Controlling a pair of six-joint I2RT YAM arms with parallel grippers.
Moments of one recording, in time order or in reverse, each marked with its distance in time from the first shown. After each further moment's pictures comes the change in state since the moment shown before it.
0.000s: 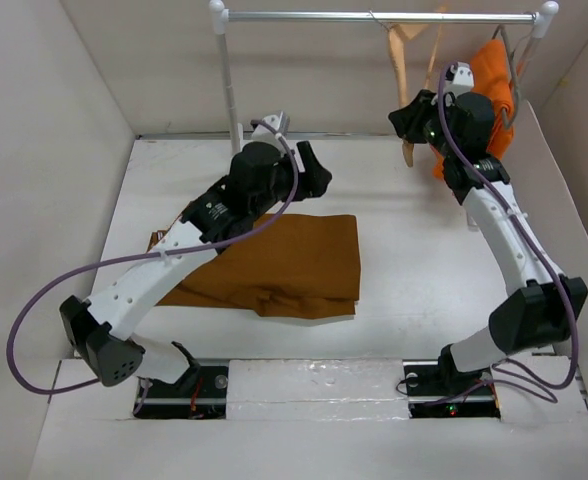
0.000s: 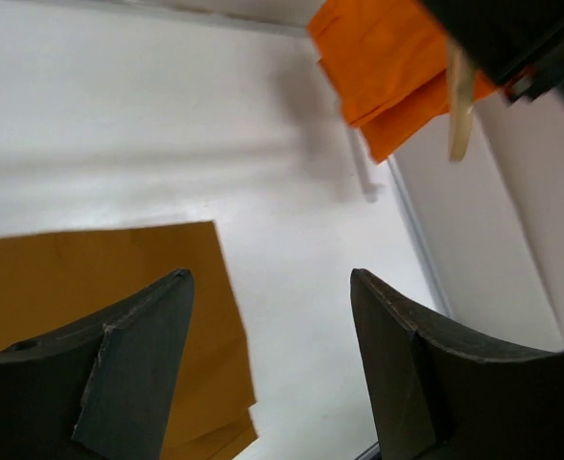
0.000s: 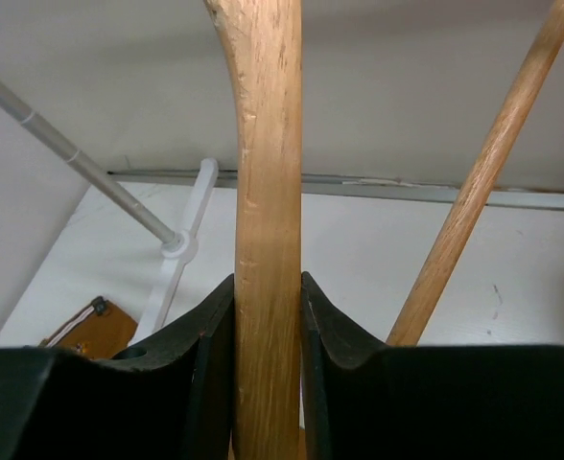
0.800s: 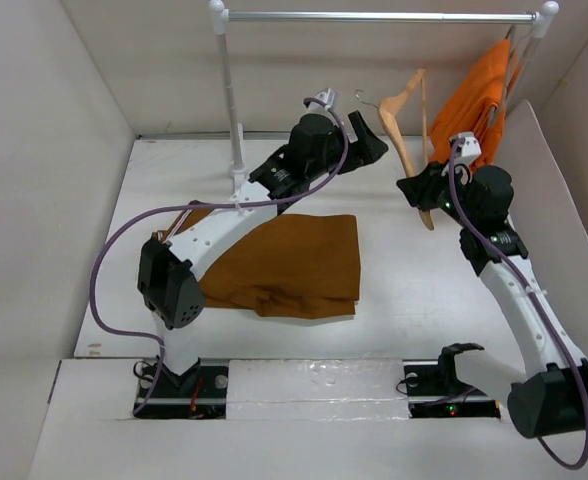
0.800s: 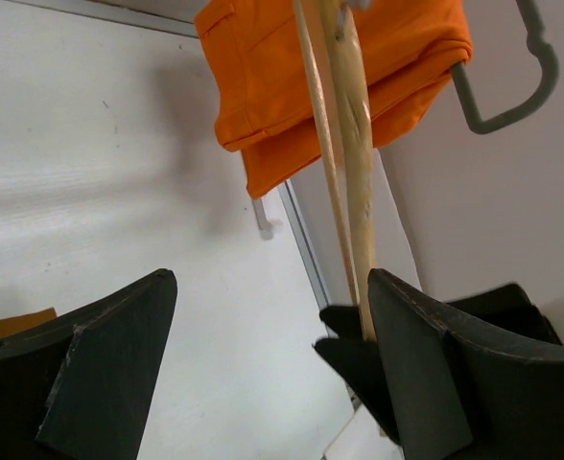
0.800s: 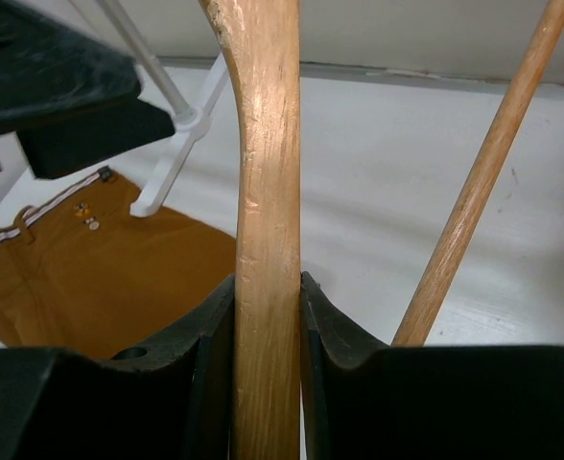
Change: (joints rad) left arm 0.002 0.477 0.417 0.160 0.177 -0.193; right arm -0.053 -0.462 -0.554 0.035 -0.182 -0.096
